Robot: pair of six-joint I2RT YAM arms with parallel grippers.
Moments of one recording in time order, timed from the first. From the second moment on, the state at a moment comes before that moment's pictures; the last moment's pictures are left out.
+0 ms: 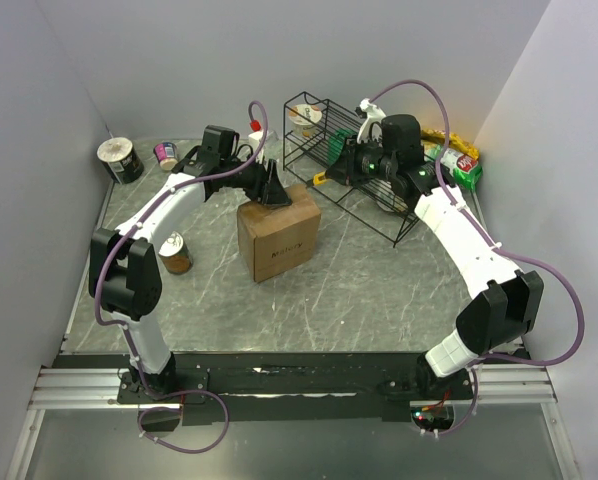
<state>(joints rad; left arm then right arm) -0.34 1.82 1.58 -0.43 0.83 -0.02 0.36 1.54 1.56 -0.48 -0.38 0.25</state>
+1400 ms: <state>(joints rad) -0.35 1.82 1.58 -0.42 0.83 -0.03 0.37 1.54 1.56 -0.47 -0.39 0.22</state>
